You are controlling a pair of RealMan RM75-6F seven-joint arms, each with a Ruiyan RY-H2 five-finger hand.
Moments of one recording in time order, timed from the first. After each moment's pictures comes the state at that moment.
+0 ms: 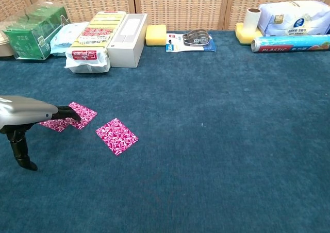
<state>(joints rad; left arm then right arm) -0.88 -1.34 0.14 -1.88 0.55 0.97 0.73 -0.02 -0.91 0.07 -1.69 -1.53 1.58 0.41</state>
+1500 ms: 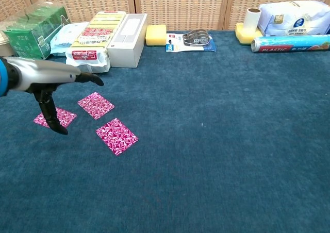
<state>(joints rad) -0.98 -1.29 0.03 -1.95 0.49 1.01 0.70 -0.02 -0.91 0.07 -1.69 -1.53 1.58 0.41</state>
